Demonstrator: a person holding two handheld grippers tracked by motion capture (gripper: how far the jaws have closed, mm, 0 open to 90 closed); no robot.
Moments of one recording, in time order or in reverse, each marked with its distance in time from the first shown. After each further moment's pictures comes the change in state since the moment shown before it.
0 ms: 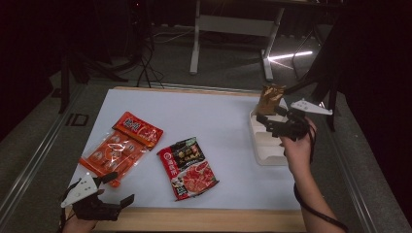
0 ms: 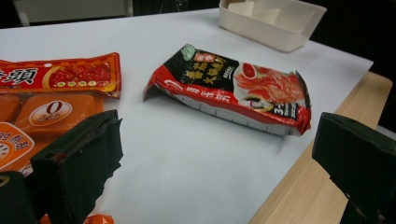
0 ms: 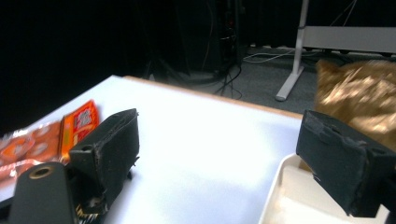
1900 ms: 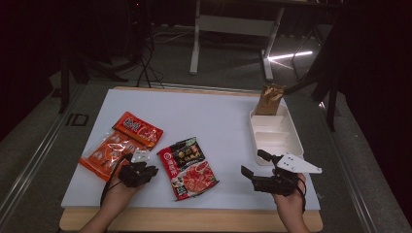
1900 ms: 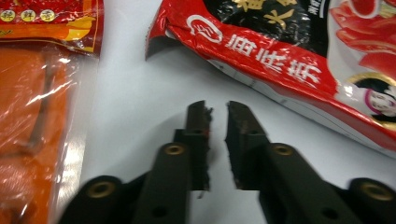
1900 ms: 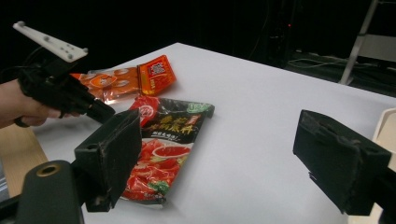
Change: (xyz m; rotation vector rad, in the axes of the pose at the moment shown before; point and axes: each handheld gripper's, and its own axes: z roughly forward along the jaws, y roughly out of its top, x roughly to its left) left arm 0.011 0.027 0.129 0.484 0.126 -0.056; right arm 0.083 -0.093 -0.051 -0.008 0.157 -0.132
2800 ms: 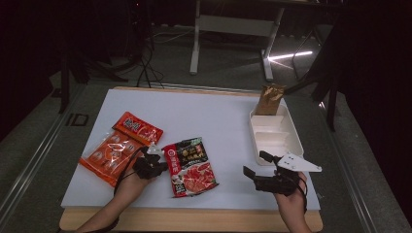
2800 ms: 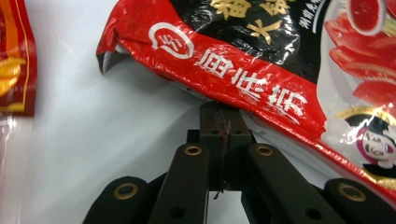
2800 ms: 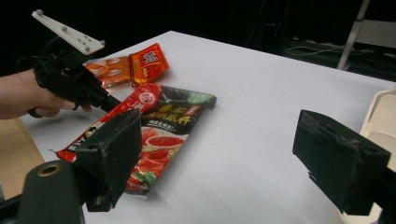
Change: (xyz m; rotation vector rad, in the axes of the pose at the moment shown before) left arm -0.006 0.029 0.032 0.043 -0.049 0.063; right arm -0.009 -0.006 -0.001 0.039 -0.016 0.023
